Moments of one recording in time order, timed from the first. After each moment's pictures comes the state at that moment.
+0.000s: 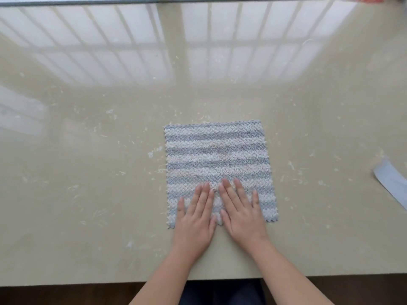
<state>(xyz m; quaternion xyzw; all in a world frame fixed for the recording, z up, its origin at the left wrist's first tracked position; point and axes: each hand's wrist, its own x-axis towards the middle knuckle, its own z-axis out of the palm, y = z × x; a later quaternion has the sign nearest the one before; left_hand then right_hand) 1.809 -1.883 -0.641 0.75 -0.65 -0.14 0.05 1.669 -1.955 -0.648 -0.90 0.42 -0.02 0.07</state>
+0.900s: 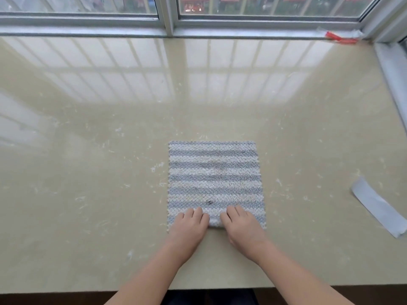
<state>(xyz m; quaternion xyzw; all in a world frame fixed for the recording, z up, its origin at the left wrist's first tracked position) 1.829 -1.906 -0.606 0.65 -0.76 -0.04 0.02 1.663 -1.981 -0.612 -0.96 0.29 -0.04 0.04</state>
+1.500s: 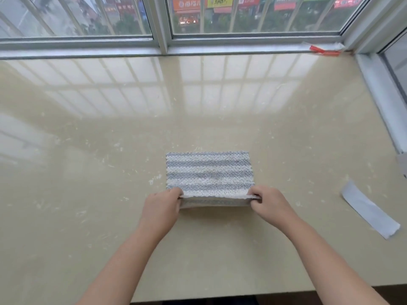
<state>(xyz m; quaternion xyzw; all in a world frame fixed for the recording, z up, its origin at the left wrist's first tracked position) 1.888 -1.959 -0.526 0.78 -0.60 -0.19 0.08 1.645 -2.067 -0.527 -0.76 0.51 0.00 0.40</state>
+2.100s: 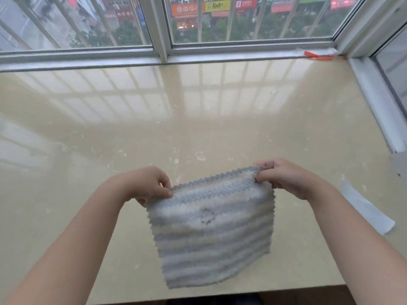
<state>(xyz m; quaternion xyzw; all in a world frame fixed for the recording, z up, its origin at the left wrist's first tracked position) 1.942 -2.015 -0.435 0.71 -0.42 -0.56 -0.04 1.661 -2.121 -0.434 -0.57 0.47 0.04 0.67</state>
